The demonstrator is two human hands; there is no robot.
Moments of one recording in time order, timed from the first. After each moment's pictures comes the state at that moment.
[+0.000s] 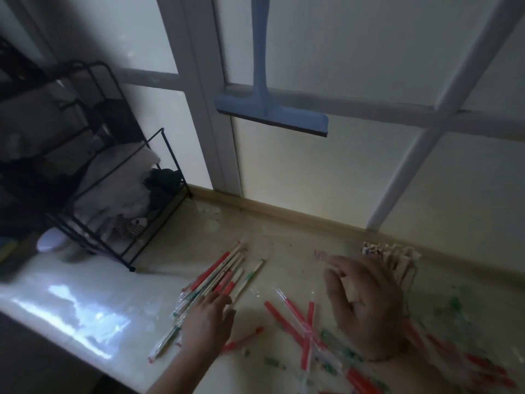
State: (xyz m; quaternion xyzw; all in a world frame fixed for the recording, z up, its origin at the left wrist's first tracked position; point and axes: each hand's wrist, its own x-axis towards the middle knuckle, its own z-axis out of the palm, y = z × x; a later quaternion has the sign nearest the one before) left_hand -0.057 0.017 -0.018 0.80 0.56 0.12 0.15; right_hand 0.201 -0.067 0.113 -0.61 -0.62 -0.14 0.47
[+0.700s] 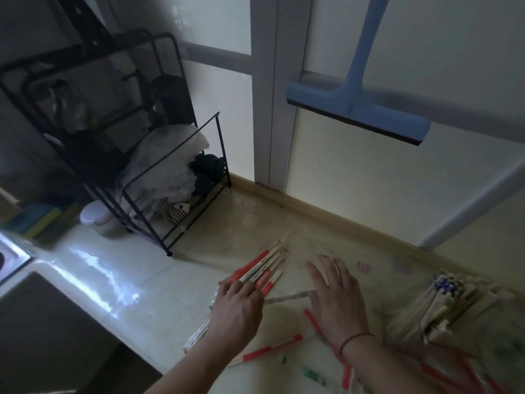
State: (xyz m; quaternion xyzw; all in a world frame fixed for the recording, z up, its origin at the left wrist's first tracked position) left_hand -0.090 0.047 -0.020 0.87 0.48 0.10 0.04; right_hand 0.129 0.014 0.010 -0.73 -0.68 0.03 0.04
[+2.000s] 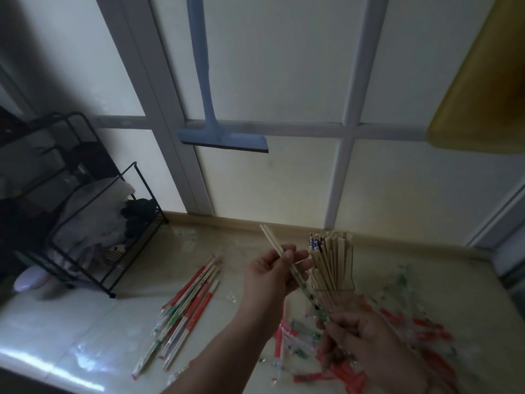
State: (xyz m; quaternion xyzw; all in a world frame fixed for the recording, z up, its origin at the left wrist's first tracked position) left_hand 0.100 -0.061 0.161 0.37 0.37 0.38 0.76; right_hand 0.223 -0.186 0.123 -0.62 -0.33 0.53 0.47
